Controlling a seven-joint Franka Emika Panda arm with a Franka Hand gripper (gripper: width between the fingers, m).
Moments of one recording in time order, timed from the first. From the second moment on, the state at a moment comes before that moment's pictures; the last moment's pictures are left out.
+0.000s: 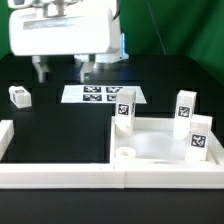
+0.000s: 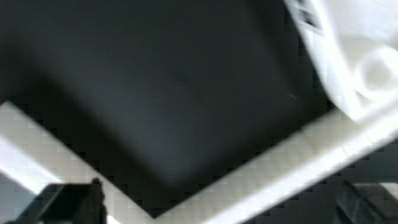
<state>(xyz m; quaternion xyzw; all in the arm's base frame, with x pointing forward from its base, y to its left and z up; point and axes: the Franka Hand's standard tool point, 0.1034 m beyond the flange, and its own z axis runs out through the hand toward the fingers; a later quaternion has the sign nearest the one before) 0.564 -0.125 0.109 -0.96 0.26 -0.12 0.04</state>
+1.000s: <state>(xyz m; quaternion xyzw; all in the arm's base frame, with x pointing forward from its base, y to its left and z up) 0.517 -0.133 0.073 -1.00 -0.09 -0.02 0.00</state>
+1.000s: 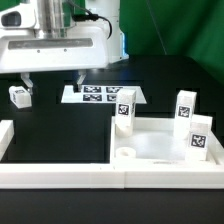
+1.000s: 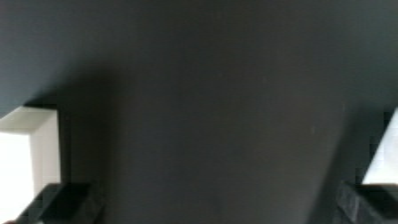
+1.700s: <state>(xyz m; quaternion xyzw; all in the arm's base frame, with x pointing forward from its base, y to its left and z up) 0.485 -0.149 0.060 -0.98 -0.20 0.06 0.01</state>
